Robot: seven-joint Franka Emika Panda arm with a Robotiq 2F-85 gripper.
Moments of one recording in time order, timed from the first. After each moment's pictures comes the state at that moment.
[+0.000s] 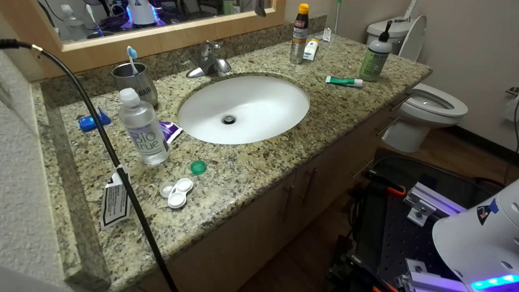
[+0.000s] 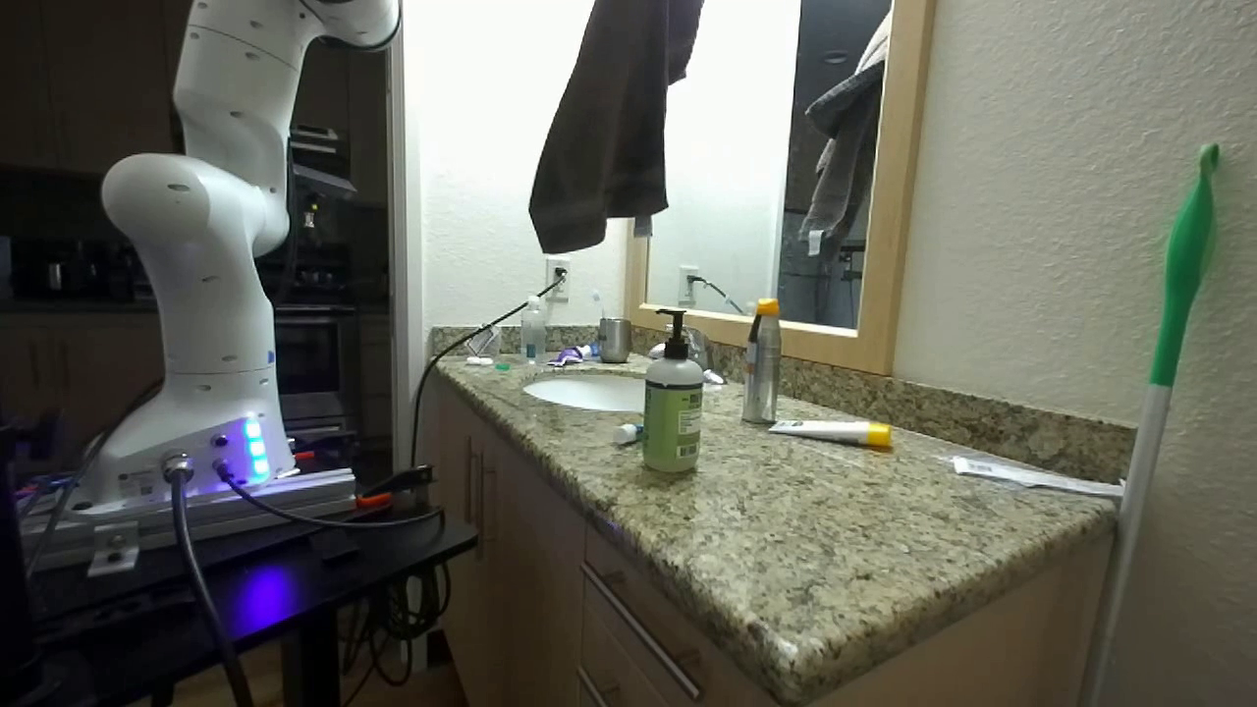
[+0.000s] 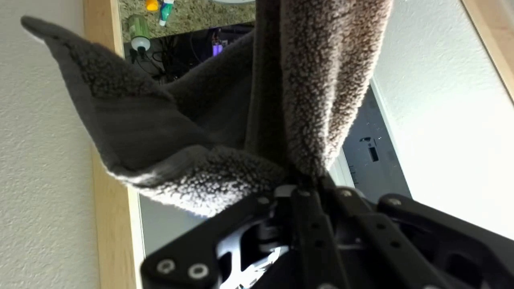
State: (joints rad) arm -0.67 0.24 -0.01 -0.36 0.36 1.53 0.00
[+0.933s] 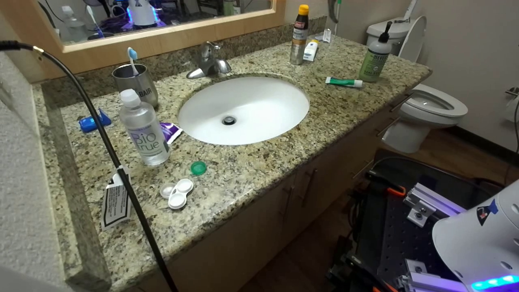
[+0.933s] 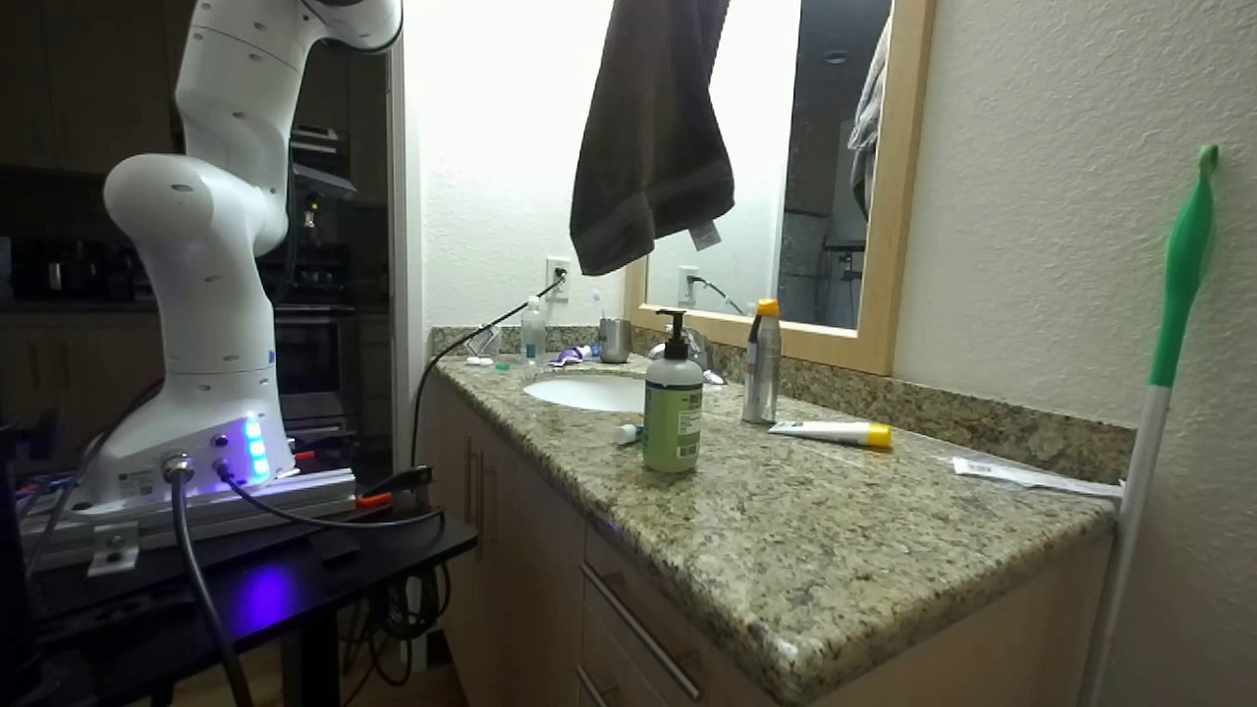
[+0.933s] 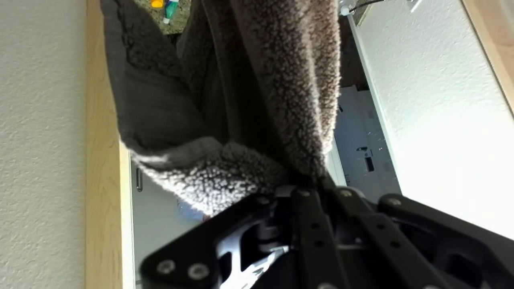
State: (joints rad) arm -0.65 0.25 -0.02 -0.37 0.35 1.53 -0.06
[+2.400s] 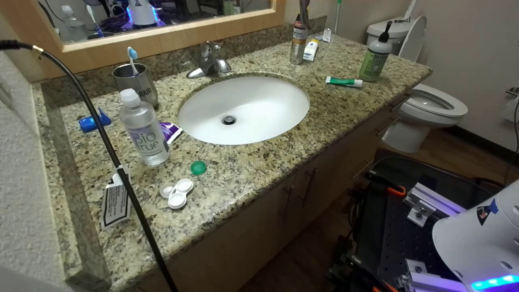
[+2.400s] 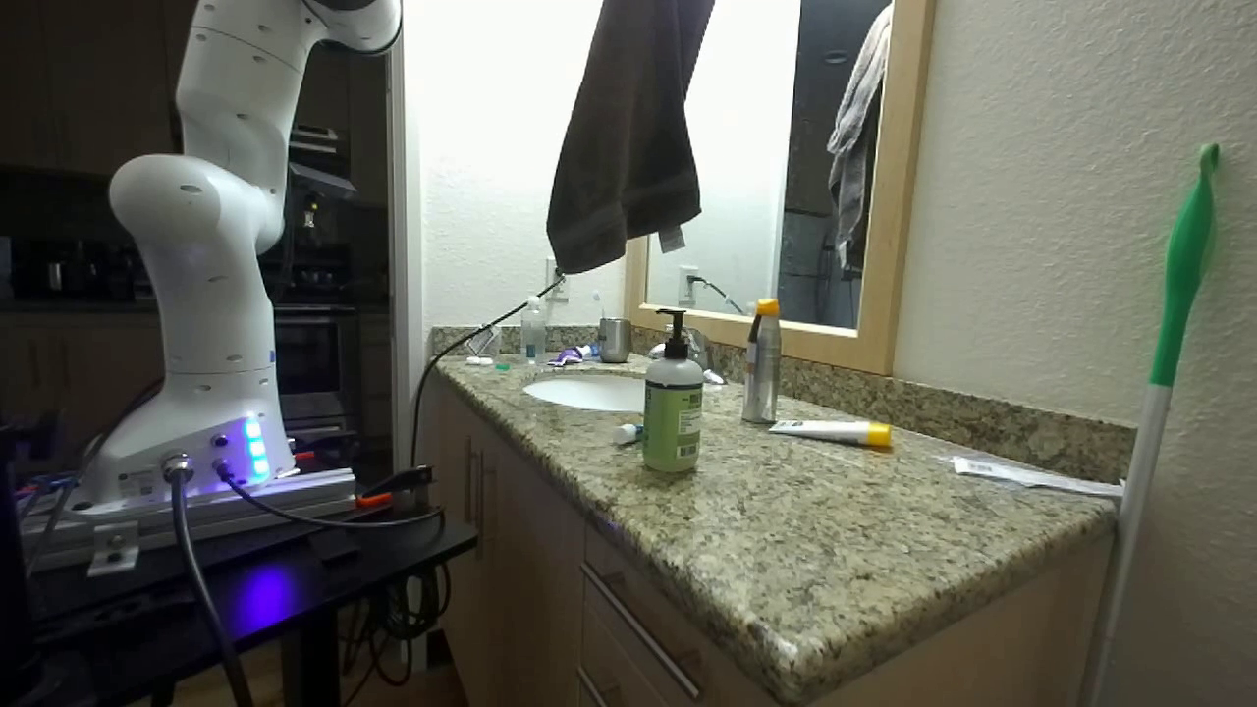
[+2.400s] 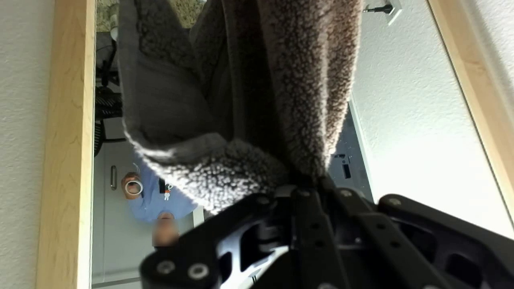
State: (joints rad) arm -0.60 0.25 -0.02 -0.37 0.35 1.53 -0.09
